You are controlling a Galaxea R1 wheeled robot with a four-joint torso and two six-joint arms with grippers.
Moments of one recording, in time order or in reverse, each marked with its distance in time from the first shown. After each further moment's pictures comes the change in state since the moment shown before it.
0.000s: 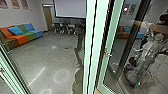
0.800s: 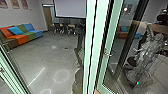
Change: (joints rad) left arm 0.001 0.003 -0.001 0.000 0.000 0.000; right arm 0.009 0.054 -0.028 -0.090 -0.067 0.001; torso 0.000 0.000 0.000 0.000
